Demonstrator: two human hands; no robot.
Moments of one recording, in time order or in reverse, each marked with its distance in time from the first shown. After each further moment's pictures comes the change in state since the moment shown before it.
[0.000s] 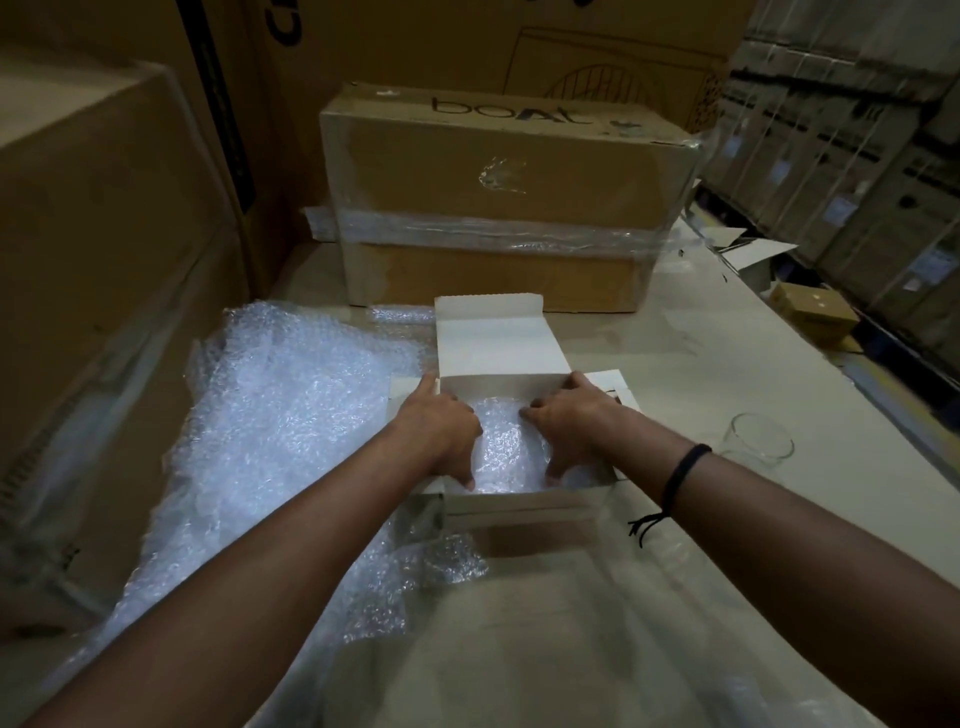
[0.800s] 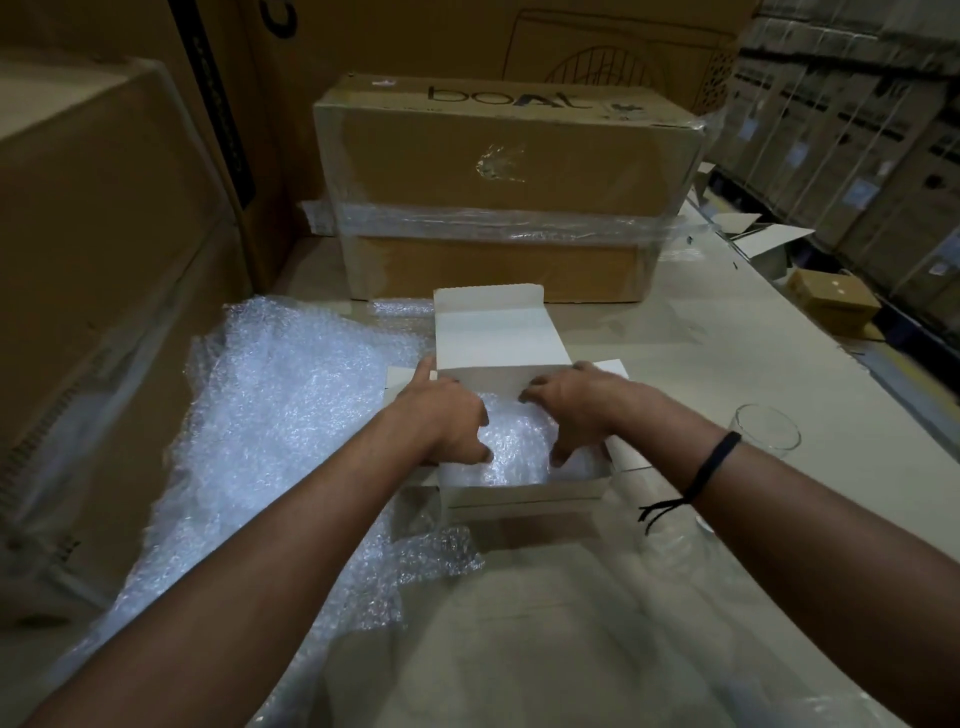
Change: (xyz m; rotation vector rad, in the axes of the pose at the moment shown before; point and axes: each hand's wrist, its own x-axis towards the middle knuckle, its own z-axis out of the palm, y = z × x) left_hand -0.010 0.001 -0.017 -0.133 0.056 -0.042; right_hand -0.016 0.010 -0.016 0.161 0.021 -0.012
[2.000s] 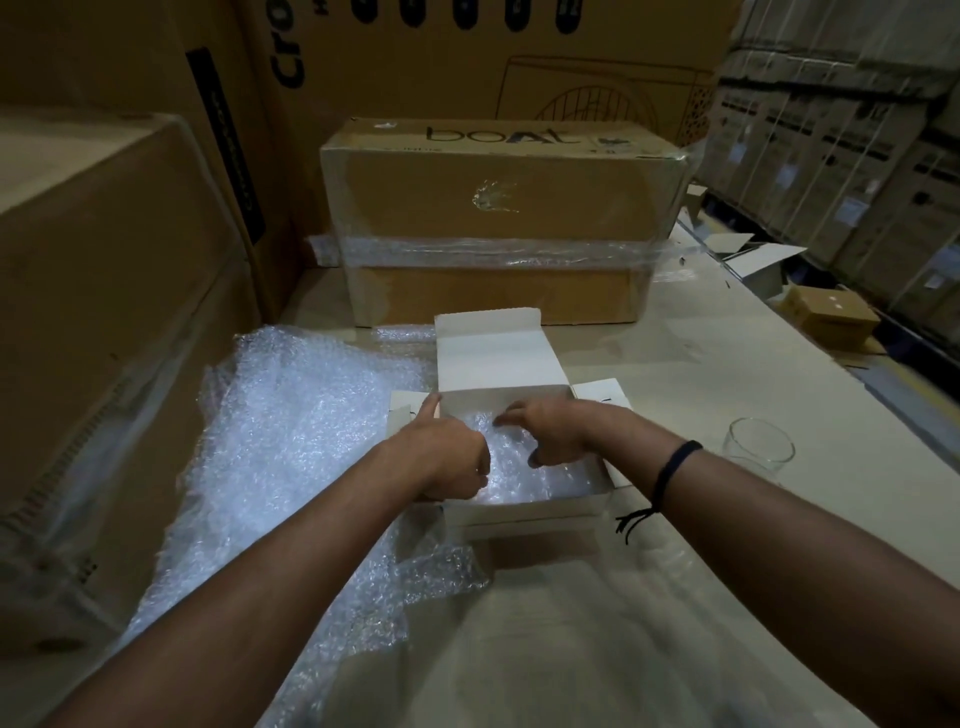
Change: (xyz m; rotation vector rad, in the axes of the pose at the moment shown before) left_hand -0.027 0.009 -0.008 -0.069 -0.020 0.077; right_hand 0.018 -0.007 0.009 0.275 0.035 -0.078
